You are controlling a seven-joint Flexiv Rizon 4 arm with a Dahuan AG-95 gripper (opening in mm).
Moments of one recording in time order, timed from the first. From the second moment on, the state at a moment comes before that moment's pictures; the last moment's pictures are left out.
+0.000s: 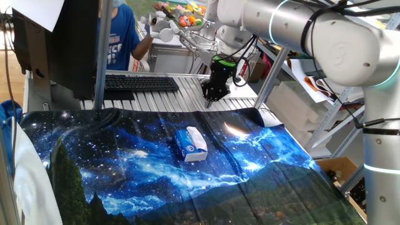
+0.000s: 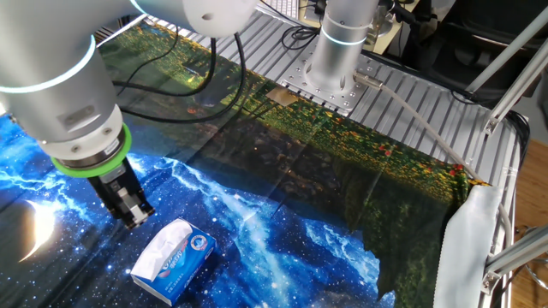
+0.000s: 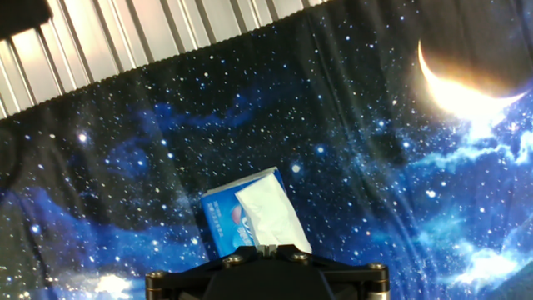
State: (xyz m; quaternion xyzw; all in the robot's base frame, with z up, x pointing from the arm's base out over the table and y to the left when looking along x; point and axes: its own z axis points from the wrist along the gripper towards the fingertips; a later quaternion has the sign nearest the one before) arm 0.740 -0.051 0.197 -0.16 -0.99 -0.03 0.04
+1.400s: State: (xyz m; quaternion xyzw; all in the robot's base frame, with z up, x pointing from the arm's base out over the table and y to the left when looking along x) arm 0.724 -0.048 0.206 -0.14 -0.98 -0.01 0.12
